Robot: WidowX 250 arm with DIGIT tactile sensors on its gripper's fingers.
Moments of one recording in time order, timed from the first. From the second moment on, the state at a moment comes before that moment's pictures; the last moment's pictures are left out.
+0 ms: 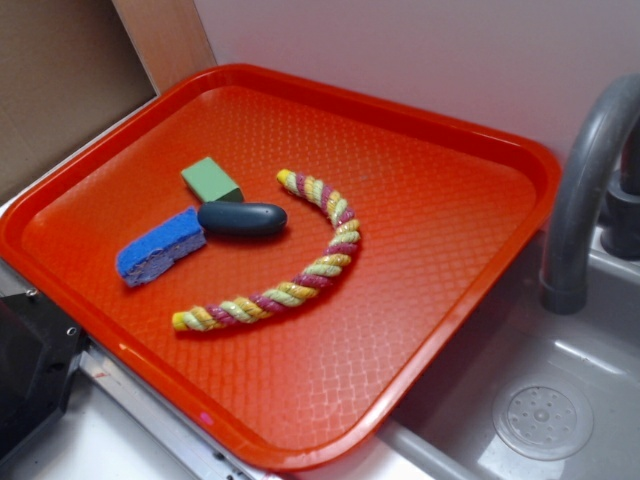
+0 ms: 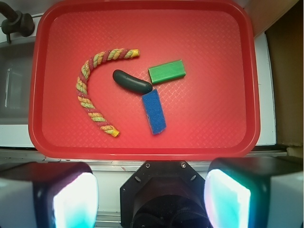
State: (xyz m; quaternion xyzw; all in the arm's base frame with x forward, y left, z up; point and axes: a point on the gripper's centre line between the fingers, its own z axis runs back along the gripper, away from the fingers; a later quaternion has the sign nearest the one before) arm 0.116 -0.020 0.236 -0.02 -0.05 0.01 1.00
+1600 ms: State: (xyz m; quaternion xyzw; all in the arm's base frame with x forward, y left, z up) arm 0.212 -0.044 0.138 0.04 -0.05 -0.36 0.93
